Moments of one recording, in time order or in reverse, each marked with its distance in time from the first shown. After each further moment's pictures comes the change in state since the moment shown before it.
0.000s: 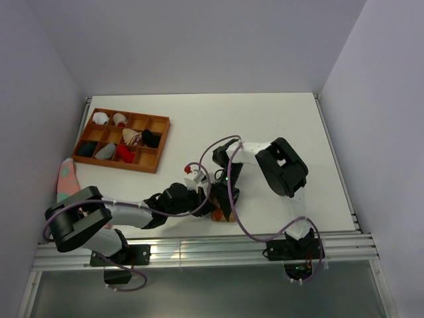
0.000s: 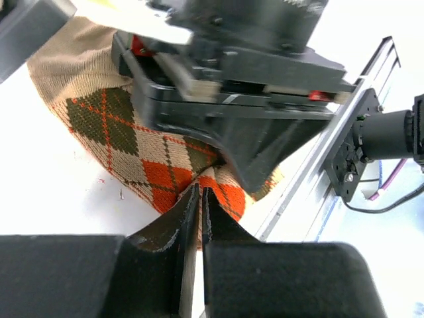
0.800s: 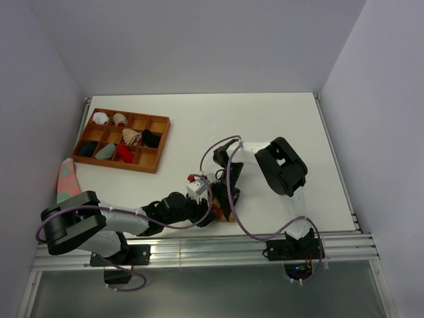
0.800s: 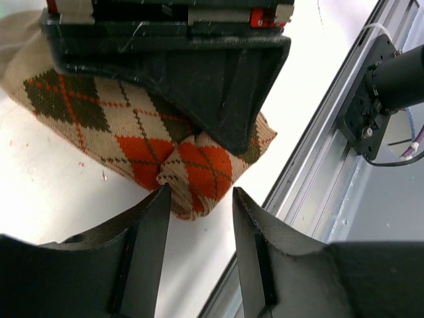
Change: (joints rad) left arm -0.098 -0.083 -0.072 0.029 -0.053 0.175; right arm -0.006 0.014 0.000 0.005 0.005 0.054
